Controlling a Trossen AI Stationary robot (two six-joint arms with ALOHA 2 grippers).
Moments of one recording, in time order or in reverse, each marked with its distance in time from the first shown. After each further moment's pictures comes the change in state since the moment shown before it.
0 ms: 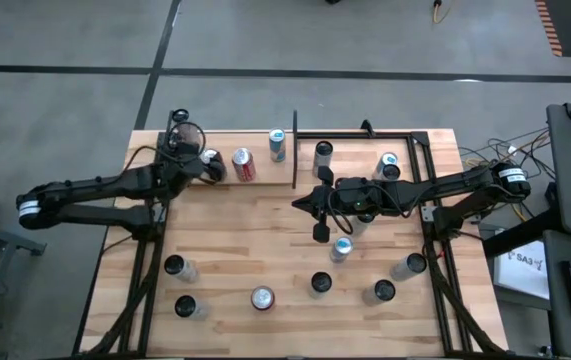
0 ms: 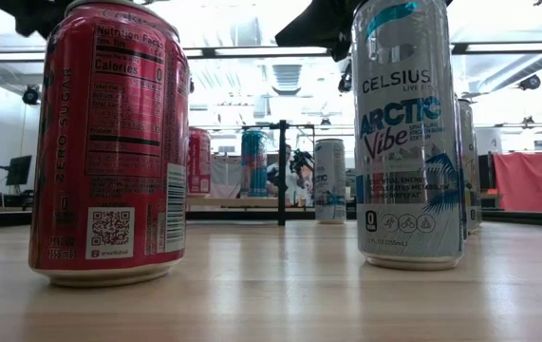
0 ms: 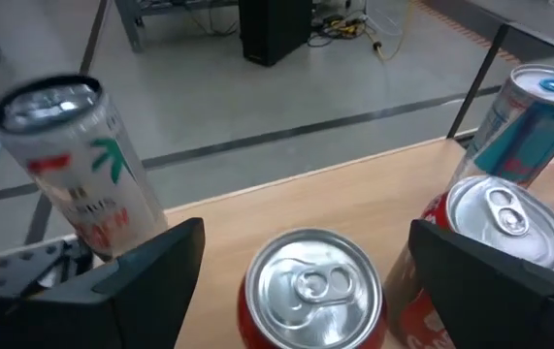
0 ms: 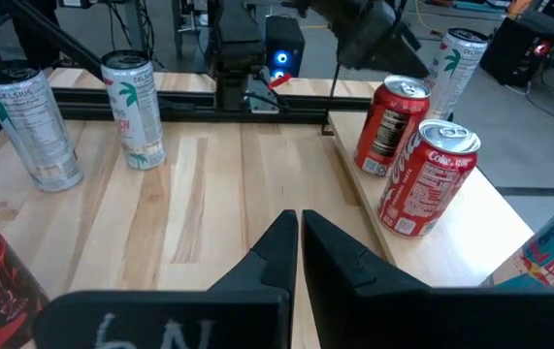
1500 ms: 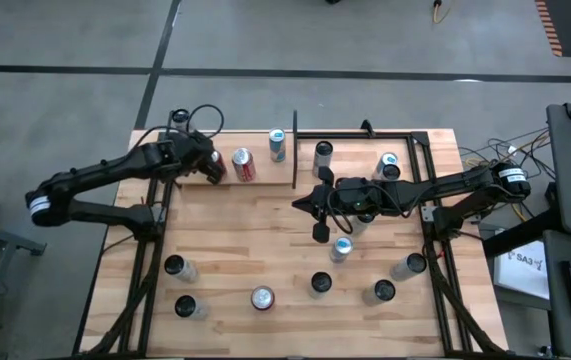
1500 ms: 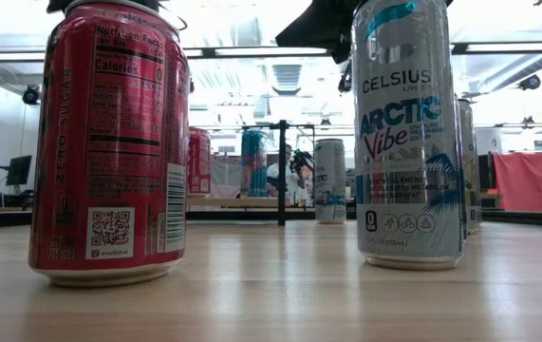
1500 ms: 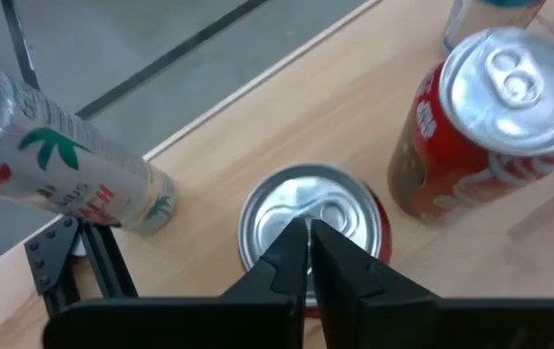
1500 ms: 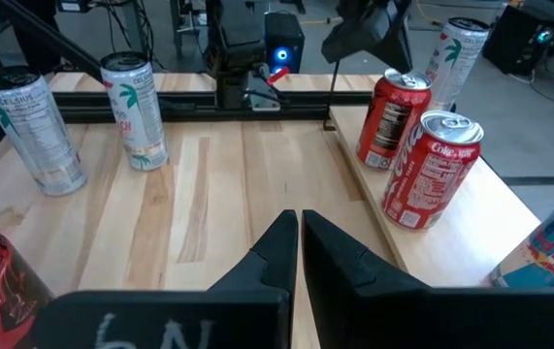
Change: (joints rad) left arm 0.159 0.194 0.270 -0.401 0.338 0.195; right arm 0.000 0.000 0.000 -0.008 0.000 0.035
